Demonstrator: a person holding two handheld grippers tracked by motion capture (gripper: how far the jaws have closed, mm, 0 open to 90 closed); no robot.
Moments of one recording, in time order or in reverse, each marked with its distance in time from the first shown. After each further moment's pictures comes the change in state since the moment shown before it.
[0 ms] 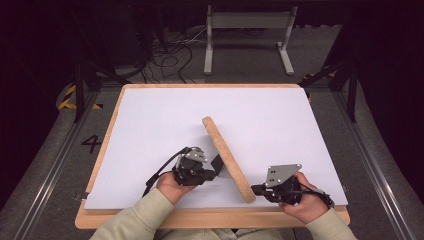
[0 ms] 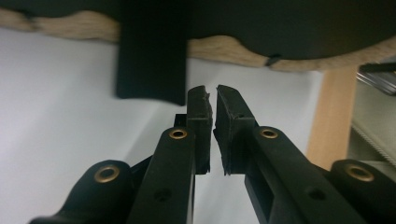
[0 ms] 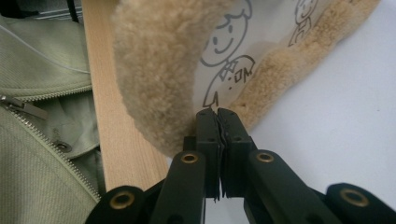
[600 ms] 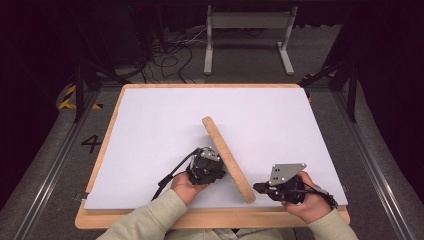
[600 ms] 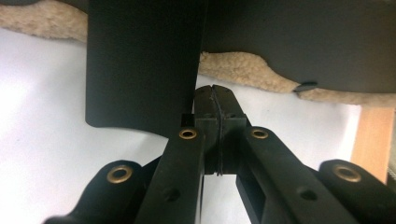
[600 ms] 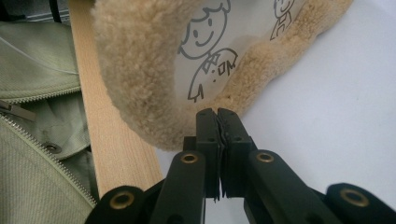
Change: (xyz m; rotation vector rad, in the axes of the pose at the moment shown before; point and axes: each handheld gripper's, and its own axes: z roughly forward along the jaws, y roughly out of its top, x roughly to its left) left arm 0.002 0.008 0.037 0.002 0.078 -0.101; right arm -0.003 -0.004 -0.006 -0.002 -0.036 0.024
